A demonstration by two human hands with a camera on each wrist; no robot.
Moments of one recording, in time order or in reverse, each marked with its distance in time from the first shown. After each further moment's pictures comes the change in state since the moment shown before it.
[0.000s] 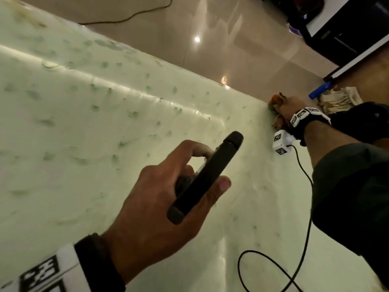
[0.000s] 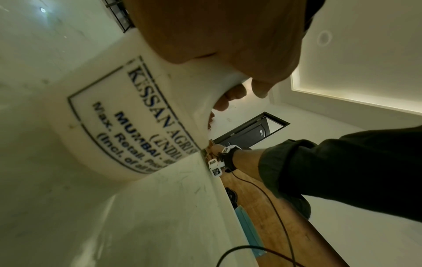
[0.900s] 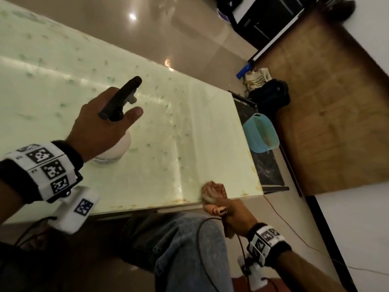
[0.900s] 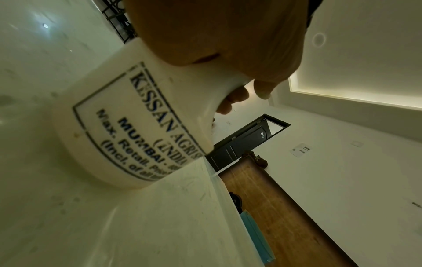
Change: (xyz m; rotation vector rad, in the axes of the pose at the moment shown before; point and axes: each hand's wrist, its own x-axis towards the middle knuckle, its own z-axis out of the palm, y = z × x) left_hand -0.003 0.008 0.000 -0.050 0.017 0.009; right_hand -0.449 0.179 0.027 0.146 -0.394 -0.094
